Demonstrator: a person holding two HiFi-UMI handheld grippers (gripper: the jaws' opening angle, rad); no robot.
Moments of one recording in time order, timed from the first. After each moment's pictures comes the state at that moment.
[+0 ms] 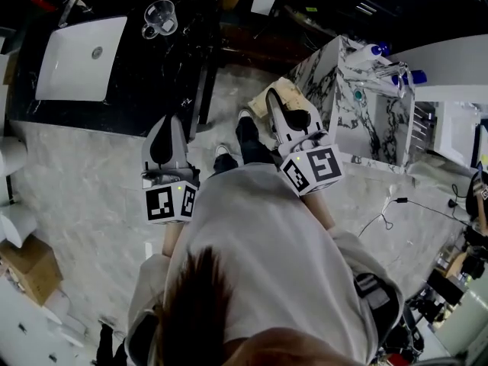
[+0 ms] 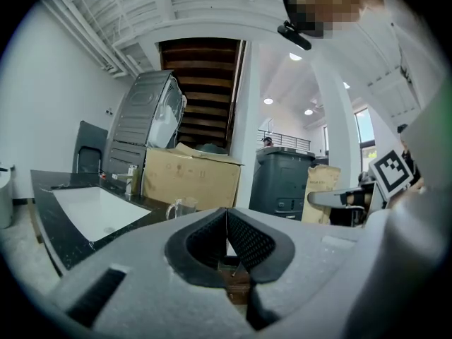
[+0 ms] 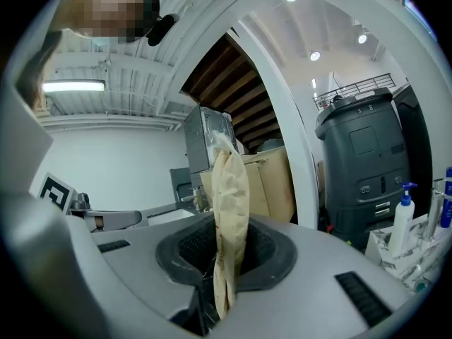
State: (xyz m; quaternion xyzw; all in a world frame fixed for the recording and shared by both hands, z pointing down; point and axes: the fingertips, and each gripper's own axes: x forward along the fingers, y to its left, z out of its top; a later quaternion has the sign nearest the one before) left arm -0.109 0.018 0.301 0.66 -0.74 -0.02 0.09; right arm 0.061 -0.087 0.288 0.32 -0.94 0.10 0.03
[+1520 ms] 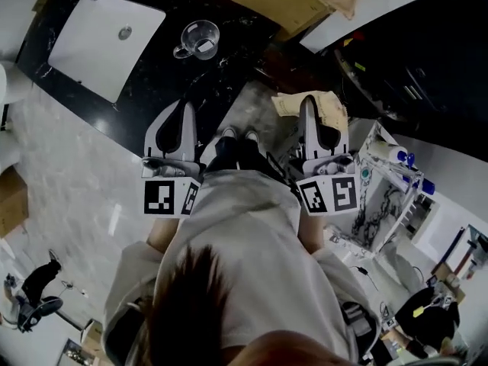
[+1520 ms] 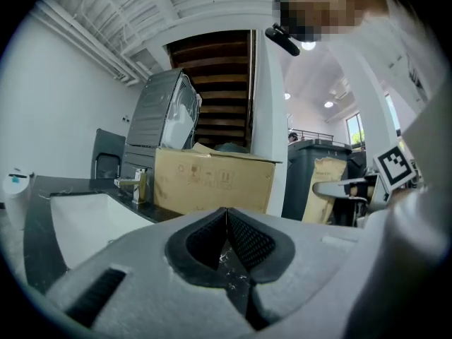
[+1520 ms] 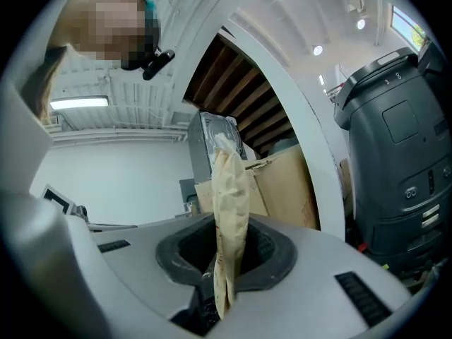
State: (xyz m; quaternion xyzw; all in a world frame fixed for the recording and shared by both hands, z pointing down) left arm -0.183 -0.110 0.305 0.59 -0.80 -0.01 0.08; right arm -0.021 -0.248 0.277 0.25 -0.96 0.11 -0.02
